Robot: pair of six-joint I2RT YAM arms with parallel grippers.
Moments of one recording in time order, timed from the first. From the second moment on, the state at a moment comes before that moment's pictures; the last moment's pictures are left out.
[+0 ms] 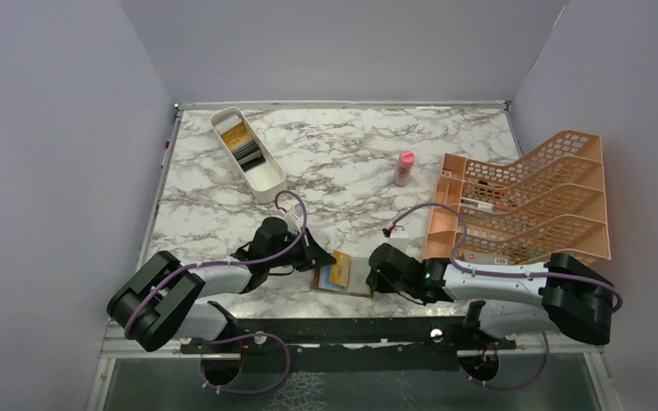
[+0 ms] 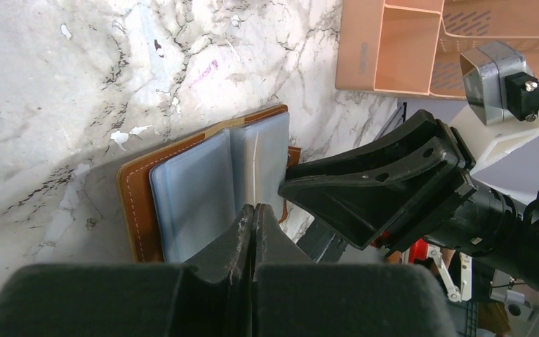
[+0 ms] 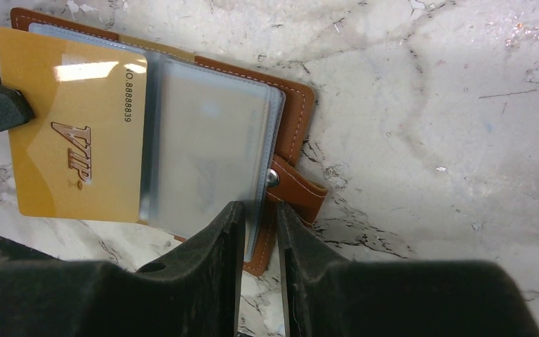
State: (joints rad) left arm -0.65 1.32 0.27 0.56 0.45 -1.01; right arm 1.12 1.24 0.49 -0.20 0.32 0.99
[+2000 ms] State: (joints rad) left arm -0.73 1.47 0.22 0.75 0.35 -1.08; right arm 1.12 1.23 0.50 -0.25 0.33 0.99
